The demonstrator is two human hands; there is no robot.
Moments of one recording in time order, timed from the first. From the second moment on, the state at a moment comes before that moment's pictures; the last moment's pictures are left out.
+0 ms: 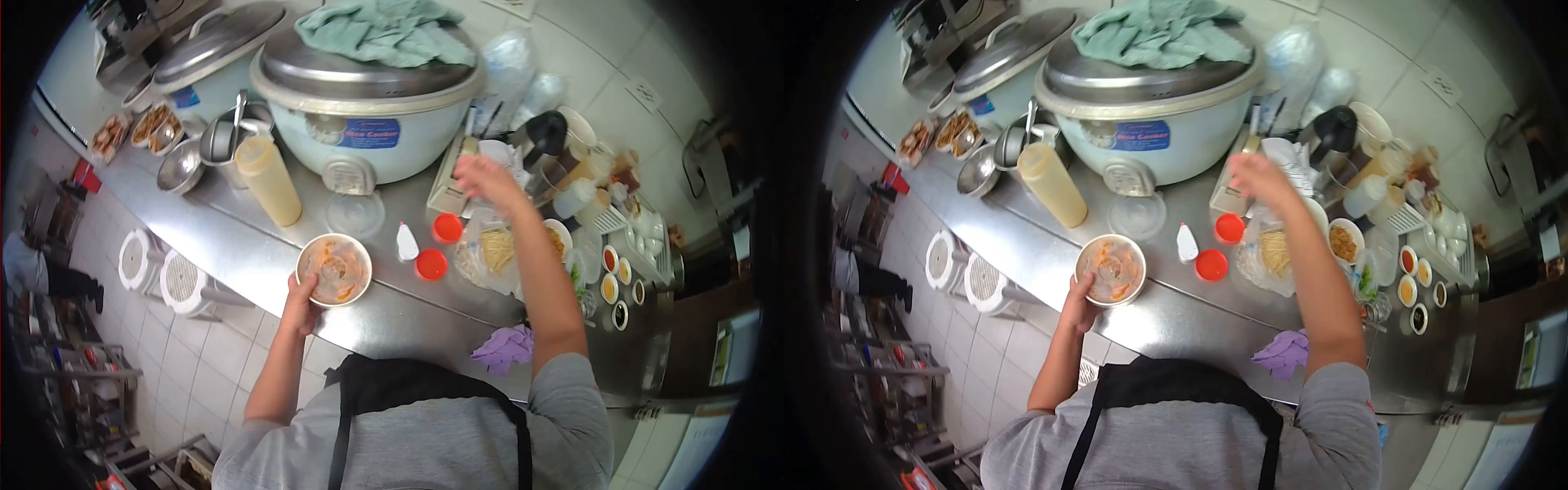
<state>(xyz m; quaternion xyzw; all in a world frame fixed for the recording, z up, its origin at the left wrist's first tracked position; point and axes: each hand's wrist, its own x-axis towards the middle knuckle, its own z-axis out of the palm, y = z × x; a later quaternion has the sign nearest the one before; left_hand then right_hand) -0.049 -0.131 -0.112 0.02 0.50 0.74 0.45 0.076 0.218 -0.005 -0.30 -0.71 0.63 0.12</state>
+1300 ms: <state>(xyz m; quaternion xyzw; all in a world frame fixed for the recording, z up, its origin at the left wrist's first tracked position) -0.001 -0.123 -0.041 0.55 0.66 0.43 0.28 0.104 -0.005 -0.028 -0.19 -0.63 0.74 0.16</state>
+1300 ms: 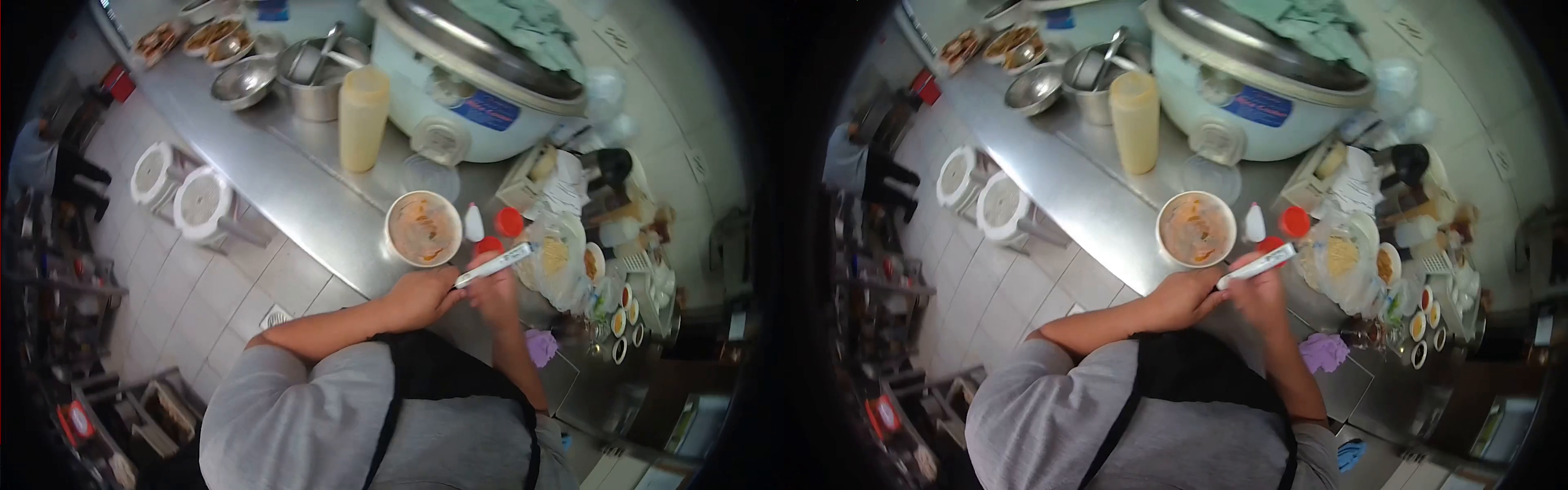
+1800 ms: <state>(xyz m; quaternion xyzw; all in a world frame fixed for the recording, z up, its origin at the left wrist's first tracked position) -0.051 -0.170 -0.059 0.38 0.61 0.50 0.49 0.102 0.060 0.017 -0.24 -0.47 0.74 0.42</state>
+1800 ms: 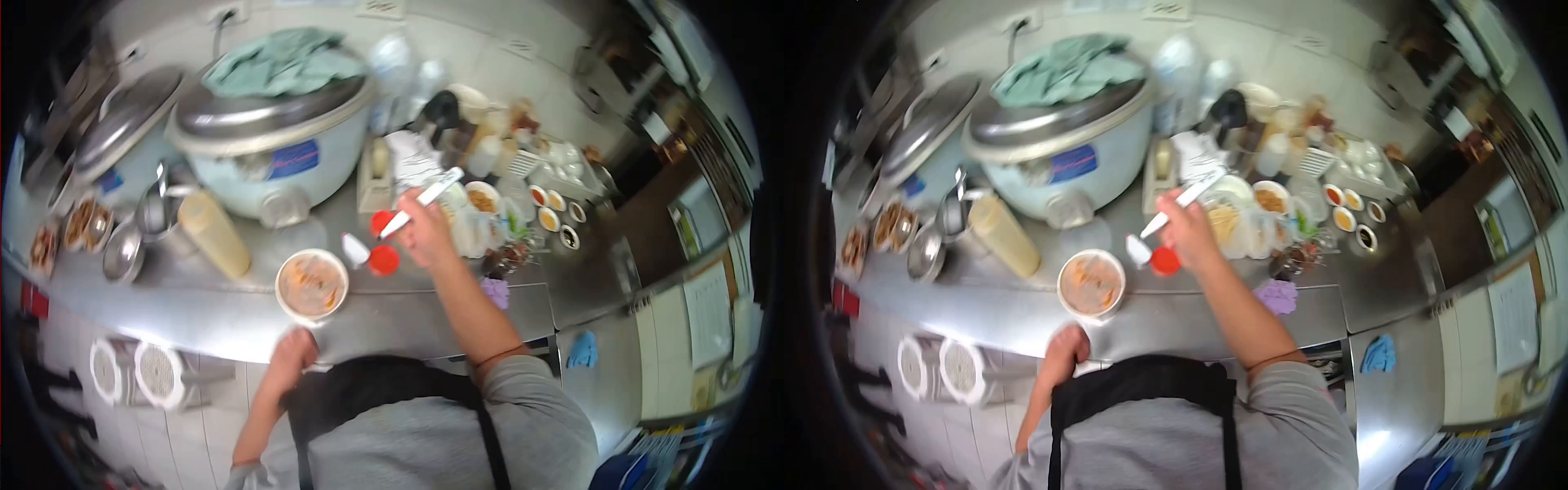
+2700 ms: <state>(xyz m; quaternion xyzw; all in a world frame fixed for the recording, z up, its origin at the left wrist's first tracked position) -0.087 -0.121 -0.118 0.10 0.54 0.72 0.43 0.017 -0.005 -0.073 -0.26 -0.65 0.69 0.18</state>
